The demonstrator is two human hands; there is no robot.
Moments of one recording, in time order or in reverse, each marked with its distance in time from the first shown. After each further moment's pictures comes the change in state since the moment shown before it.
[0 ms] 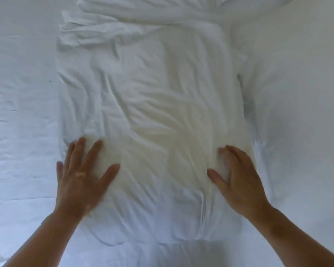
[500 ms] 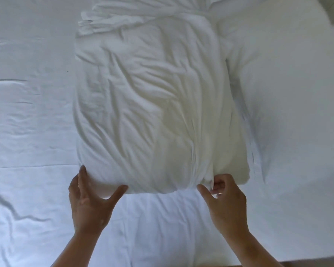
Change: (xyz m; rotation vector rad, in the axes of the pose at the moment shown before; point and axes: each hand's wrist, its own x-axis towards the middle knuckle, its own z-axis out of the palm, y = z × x) left_hand -0.180 0.001 0.039 -0.334 0.131 -0.391; right_hand -0.164 0.012 0.065 0.407 0.193 0.250
